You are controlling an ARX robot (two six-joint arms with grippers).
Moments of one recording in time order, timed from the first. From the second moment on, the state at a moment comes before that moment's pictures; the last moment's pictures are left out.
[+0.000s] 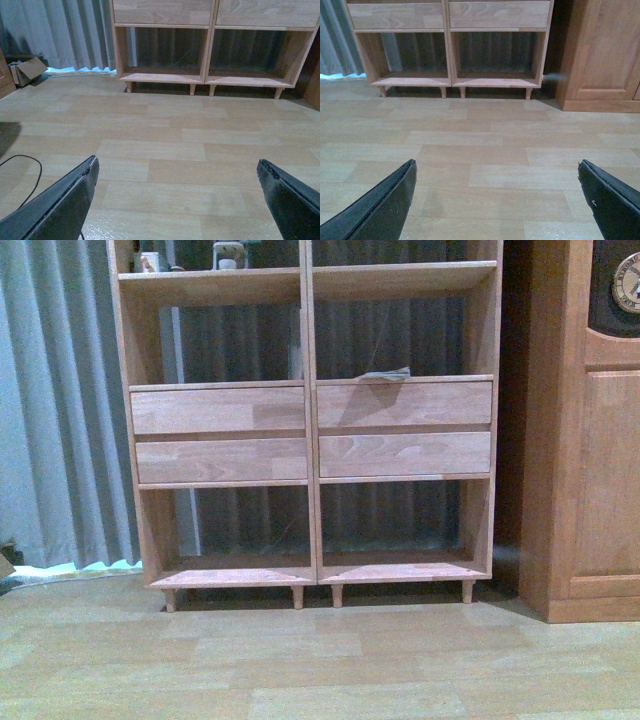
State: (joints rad) left arm -0.01 0.00 0.01 -0.01 0.00 0.00; right arm 0.00 0.00 0.01 0.00 0.00 0.00
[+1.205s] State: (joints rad) left arm -0.01 0.00 0.01 -0.01 0.00 0.00; right arm 0.00 0.00 0.01 0.00 0.00 0.00
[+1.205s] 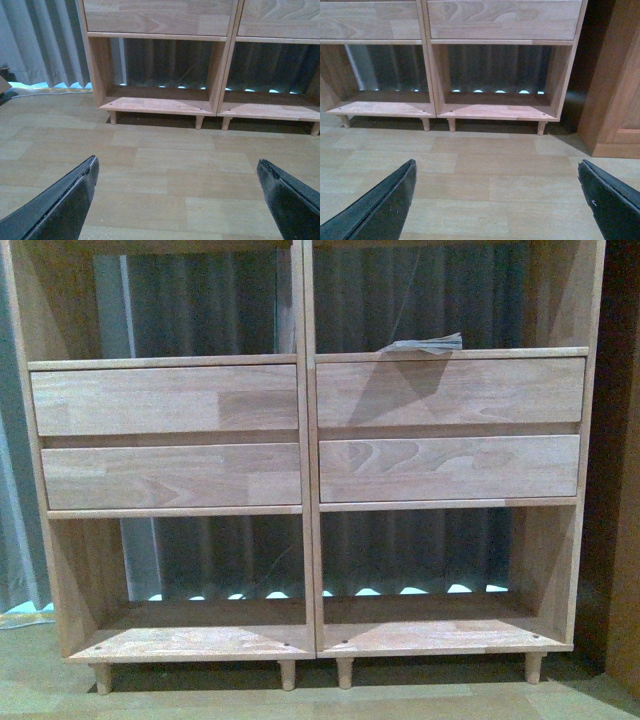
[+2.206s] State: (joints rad) left arm -0.01 0.00 0.01 -0.01 0.00 0.00; right arm 0.00 0.00 0.01 0.00 0.00 0.00
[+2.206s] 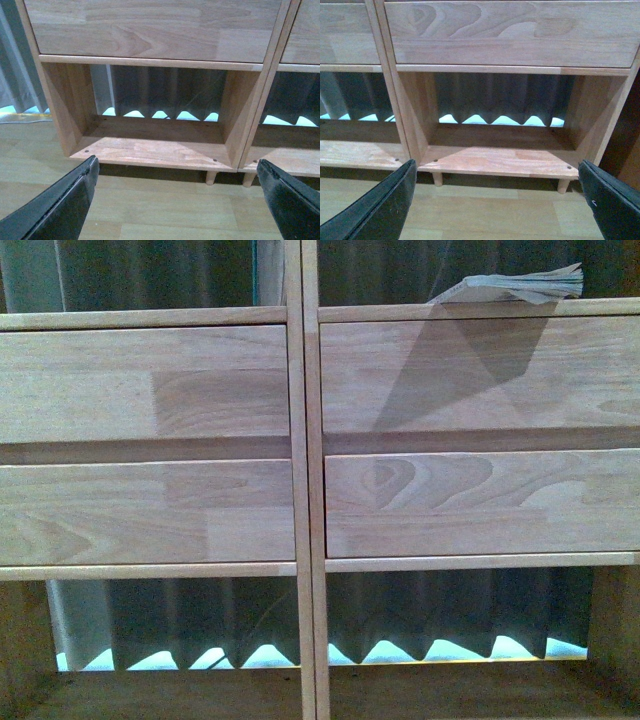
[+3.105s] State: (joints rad) left arm -0.01 0.00 0.01 -0.01 0.00 0.00; right arm 0.00 0.00 0.01 0.00 0.00 0.00
